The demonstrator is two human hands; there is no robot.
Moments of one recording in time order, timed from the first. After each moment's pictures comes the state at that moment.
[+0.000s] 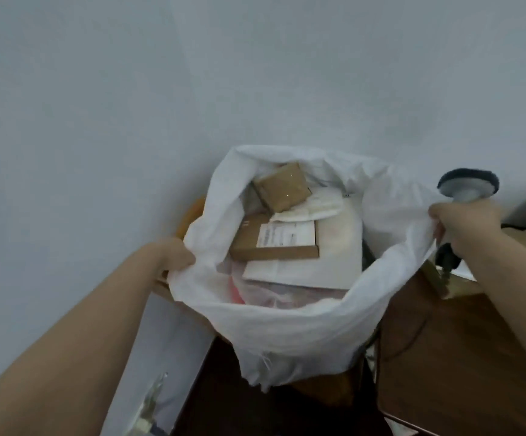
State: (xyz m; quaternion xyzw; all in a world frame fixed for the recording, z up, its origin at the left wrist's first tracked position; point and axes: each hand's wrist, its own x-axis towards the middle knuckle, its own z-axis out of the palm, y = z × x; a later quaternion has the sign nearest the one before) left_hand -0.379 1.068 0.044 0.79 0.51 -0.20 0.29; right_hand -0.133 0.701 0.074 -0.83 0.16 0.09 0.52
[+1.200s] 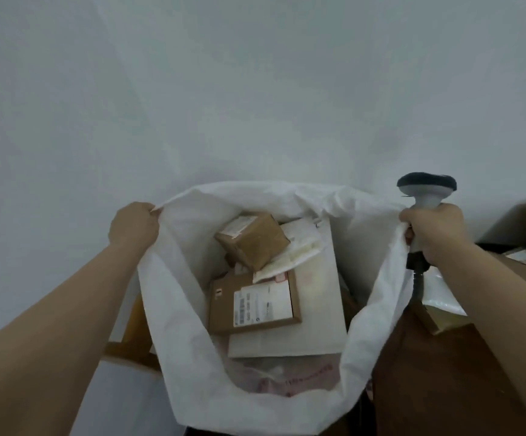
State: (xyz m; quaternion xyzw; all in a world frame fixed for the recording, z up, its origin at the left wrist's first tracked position) left_hand -0.258 1.121 0.100 0.89 0.43 0.12 0.10; right_hand -0.069 0.721 0.084 -0.78 0.12 0.08 0.60
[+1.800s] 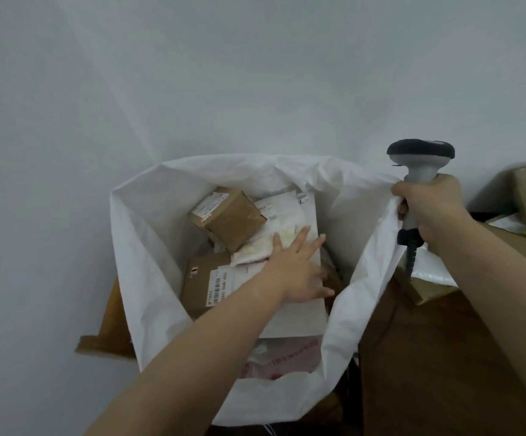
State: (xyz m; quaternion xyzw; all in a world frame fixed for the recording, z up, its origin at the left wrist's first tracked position) left_hand -0.181 0.900 -0.021 0.98 -0.09 -0.19 0.00; right_hand -0.076 0.712 0.081 -0.77 0.10 0.07 0.62
